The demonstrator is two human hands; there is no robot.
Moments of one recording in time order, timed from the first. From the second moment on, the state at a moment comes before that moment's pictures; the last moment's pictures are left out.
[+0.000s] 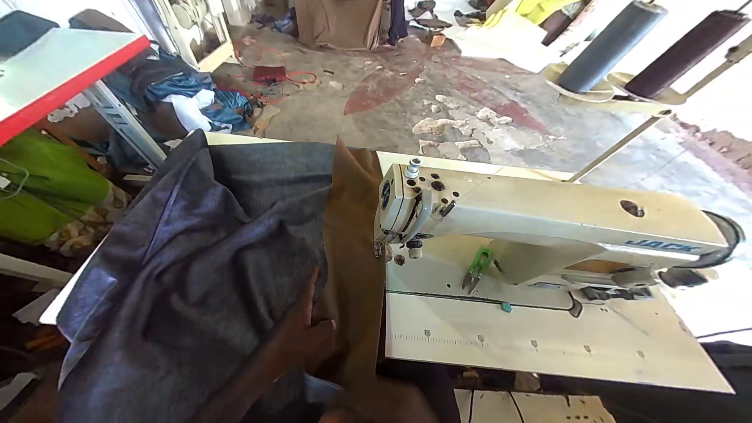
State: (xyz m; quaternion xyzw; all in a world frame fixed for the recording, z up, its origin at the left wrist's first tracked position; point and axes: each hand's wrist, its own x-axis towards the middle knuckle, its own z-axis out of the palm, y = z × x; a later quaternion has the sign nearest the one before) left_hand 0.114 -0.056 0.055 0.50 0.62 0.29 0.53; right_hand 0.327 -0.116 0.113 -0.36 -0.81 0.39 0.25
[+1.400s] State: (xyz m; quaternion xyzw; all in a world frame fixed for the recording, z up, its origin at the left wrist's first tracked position) left_hand 0.124 -0.017 0.048 0.86 0.47 0.17 0.09; right_hand 0.407 -0.061 -0.017 -0.27 -0.90 0.15 0.31
